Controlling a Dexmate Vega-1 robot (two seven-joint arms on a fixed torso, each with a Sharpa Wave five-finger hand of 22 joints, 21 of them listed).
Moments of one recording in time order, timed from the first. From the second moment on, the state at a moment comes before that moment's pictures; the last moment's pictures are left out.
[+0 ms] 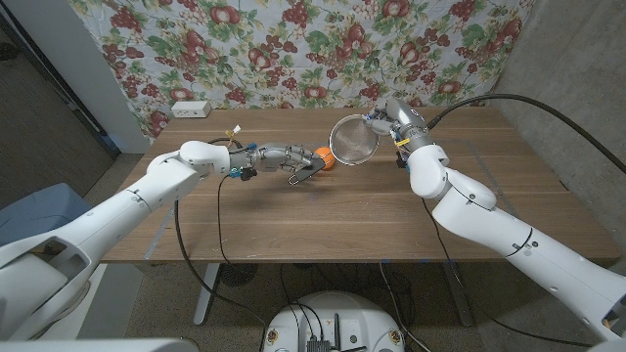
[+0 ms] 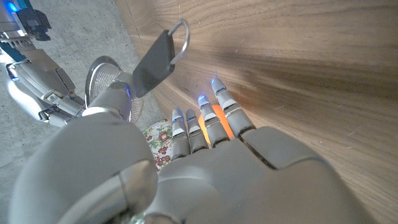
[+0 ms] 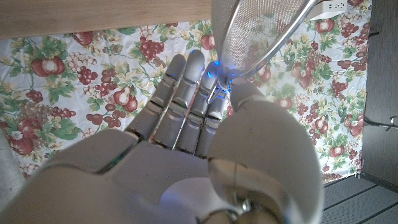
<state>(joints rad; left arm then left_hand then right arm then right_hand) 0.59 0.81 0.60 -1.51 -0.52 0.08 -0.64 0.75 -0.04 0.48 -0.15 0.26 0.34 0.02 0.20 0.18 0.27 -0.05 0.21 0.18 0.38 -0.04 0.20 0.17 0.46 0.05 0.22 0.18 -0.83 -0.74 -0.63 -2.20 -0.32 -0.67 -0.30 1.11 0.10 0.45 -0.16 0.19 0.98 -0.03 0.49 0.35 0.93 -0.12 0.78 0.85 0.98 -0.15 0.65 1.17 0.60 -0.06 0.74 0.22</state>
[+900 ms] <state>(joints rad) 0.54 0.78 0.63 -1.45 -0.55 0.12 -0.73 0.70 0.13 0.50 -0.11 0.22 0.35 0.05 0.20 0.18 0.35 -0.01 0.22 0.19 0.45 -0.02 0.20 0.18 0.49 0.08 0.22 0.18 -0.83 -0.72 -0.63 -2.17 -0.36 -0.60 -0.31 1.11 0.10 0.45 -0.16 0.19 0.99 -0.03 0.49 0.35 0.93 -0.12 0.77 0.86 0.98 -0.15 0.65 1.19 0.59 -0.06 0.77 0.22</state>
